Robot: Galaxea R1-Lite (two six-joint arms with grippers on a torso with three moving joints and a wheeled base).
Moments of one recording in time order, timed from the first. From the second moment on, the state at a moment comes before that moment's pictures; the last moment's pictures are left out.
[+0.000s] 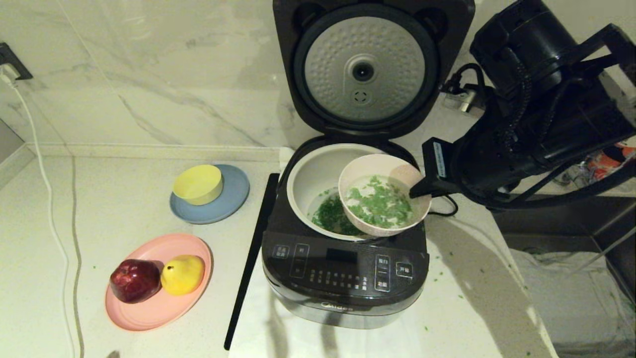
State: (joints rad) left arm 0.01 0.00 0.00 -0.01 0.00 0.00; right arm 0.64 1.80 -1.93 0.89 -0.01 0.58
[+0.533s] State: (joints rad) left arm 0.01 0.00 0.00 -0.01 0.00 0.00; right arm 0.66 1.86 -1.93 0.83 -0.04 0.58
